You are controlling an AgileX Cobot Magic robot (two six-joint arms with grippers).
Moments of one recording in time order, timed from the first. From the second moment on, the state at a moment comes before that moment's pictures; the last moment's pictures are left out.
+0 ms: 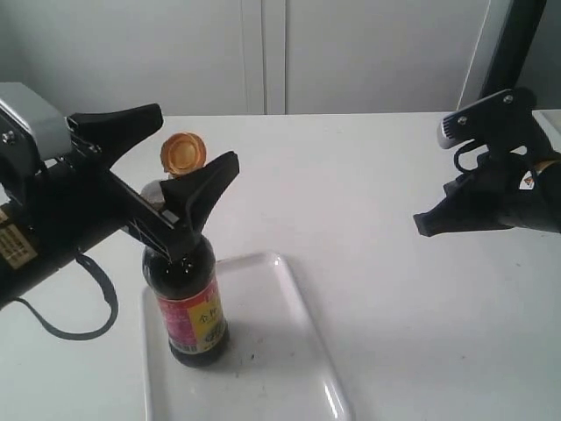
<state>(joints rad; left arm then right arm) -0.64 1.33 -0.41 0.19 -1.00 -0.08 0.21 1.41 -0.68 0.07 0.01 -0.30</state>
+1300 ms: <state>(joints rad) -0.64 1.26 -0.84 0.18 -0.27 0.08 0.21 1.41 -0.69 0.07 -0.02 -0.30</state>
